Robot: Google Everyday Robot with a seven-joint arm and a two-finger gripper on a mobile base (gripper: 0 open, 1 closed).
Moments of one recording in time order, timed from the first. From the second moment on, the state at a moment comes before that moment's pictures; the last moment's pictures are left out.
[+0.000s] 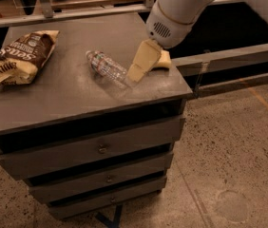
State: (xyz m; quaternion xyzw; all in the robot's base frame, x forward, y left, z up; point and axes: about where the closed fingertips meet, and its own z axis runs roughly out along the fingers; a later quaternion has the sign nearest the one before) arm 0.557 -0.052 0.945 -0.48 0.85 0.05 0.20
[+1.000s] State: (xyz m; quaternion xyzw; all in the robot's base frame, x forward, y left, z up) arm 0.569 -0.038 0.942 -0.43 0.87 0.07 0.22
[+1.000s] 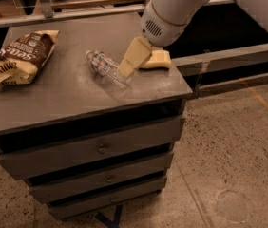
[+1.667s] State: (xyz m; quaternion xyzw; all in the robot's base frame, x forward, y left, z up) arm 0.599 0.001 0.915 -0.41 0.87 0.10 0.26
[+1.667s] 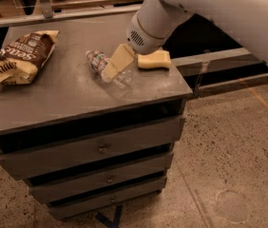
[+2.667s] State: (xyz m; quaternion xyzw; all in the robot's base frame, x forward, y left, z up) arm 0.616 0.033 0.874 -0.42 0.85 0.12 0.30
